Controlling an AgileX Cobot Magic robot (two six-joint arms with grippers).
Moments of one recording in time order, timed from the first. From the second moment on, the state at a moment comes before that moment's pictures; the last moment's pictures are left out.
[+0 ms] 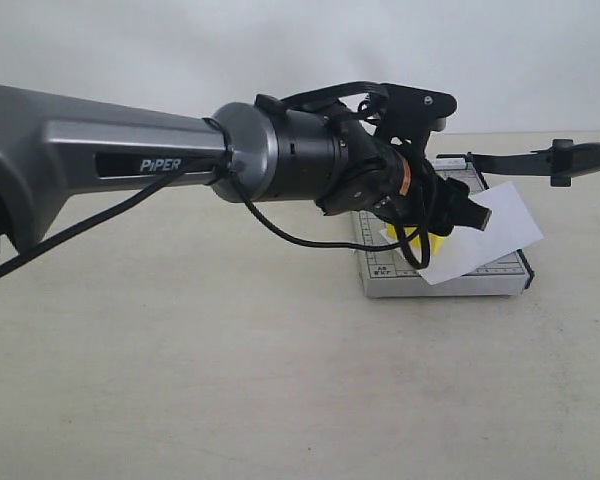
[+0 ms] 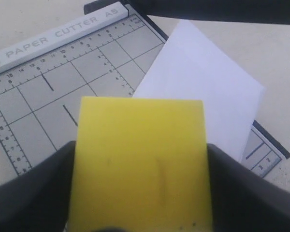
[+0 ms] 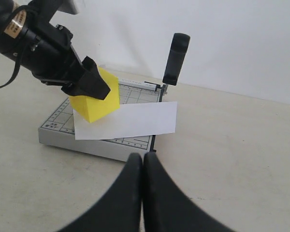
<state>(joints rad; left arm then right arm) -0.85 2.28 -1.74 0.43 0.28 -0.60 0.07 0.00 0.00 0.41 0.27 -0.55</state>
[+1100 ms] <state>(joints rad) -0.85 2.12 -1.74 0.41 0.39 -0.58 0.07 0.00 0.00 0.41 0.27 -0.54</state>
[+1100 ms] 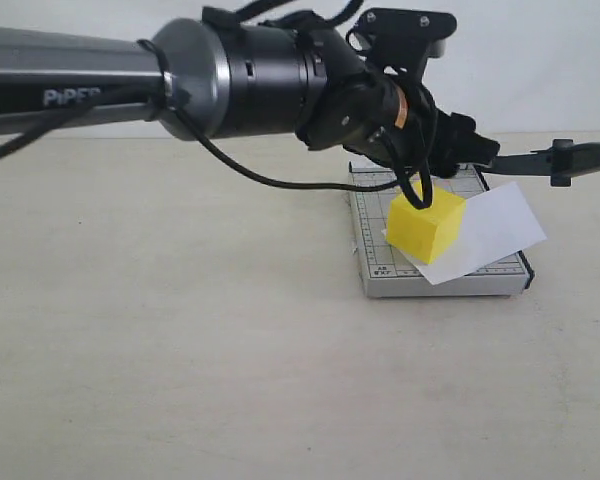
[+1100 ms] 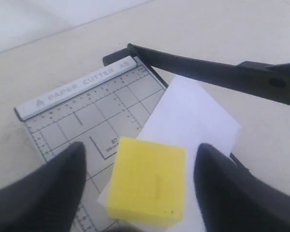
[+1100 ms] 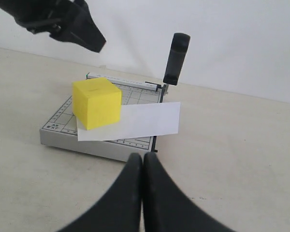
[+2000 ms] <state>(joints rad) -0.85 1.45 -0.80 0.41 -0.09 -0.65 0.07 0.00 0.00 0.41 0.27 -0.54</state>
